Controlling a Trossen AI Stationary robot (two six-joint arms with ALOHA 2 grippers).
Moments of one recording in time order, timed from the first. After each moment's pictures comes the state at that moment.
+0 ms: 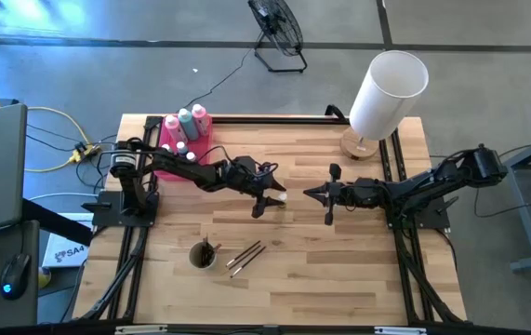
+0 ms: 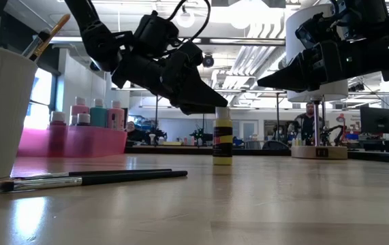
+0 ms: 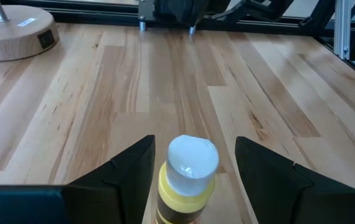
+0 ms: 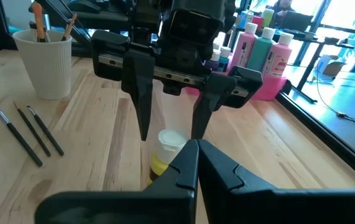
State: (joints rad) left arm 0.15 1.82 0.89 0.59 0.29 0.02; right arm 0.07 1.26 0.23 0.87 0.24 -0.10
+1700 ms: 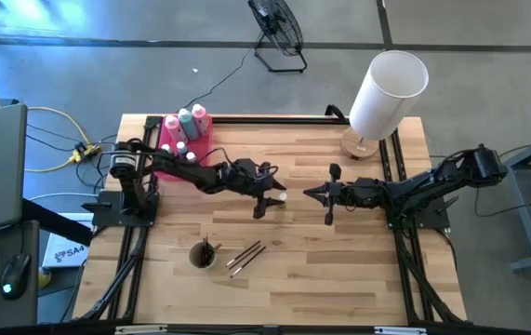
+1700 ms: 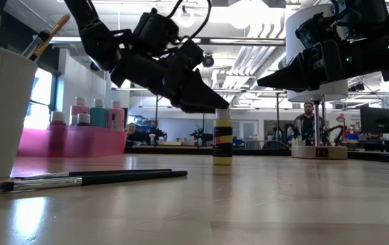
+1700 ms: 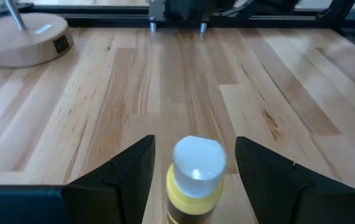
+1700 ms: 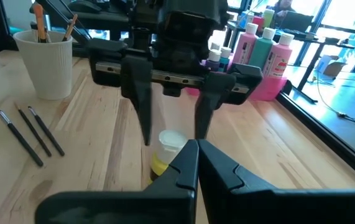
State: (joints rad) left arm 0.12 1.82 0.89 0.59 0.20 0.06; right arm 0.07 1.26 0.23 0.87 0.23 -0.10
